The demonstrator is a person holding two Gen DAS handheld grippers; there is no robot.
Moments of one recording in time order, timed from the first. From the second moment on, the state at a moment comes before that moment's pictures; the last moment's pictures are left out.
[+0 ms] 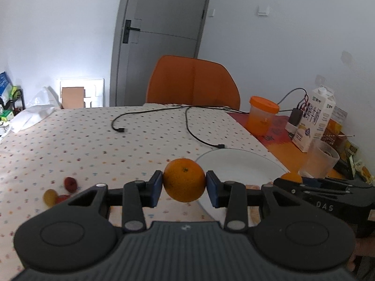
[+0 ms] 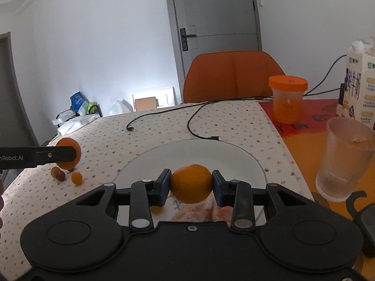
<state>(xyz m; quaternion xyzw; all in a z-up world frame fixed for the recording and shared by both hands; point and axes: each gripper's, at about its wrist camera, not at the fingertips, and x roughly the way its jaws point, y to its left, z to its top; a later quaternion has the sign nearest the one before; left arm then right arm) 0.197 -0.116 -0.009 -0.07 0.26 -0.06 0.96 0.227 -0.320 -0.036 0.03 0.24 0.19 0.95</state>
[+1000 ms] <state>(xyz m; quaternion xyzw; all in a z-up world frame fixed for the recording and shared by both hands) 0.225 -0.131 -0.022 -0.07 0.27 -0.05 0.96 0.262 -0.327 -0.053 0.06 0.24 0.18 0.95</state>
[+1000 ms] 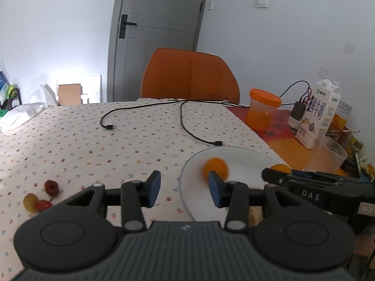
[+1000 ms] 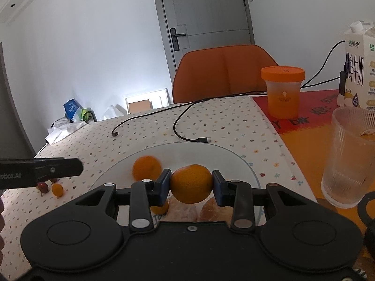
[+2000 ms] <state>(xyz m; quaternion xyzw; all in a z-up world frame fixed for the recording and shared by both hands) 0.163 -0.021 -0.008 -0.09 0.25 0.06 0.96 0.223 -0.256 -0.029 0.05 0.22 0.25 0.94</state>
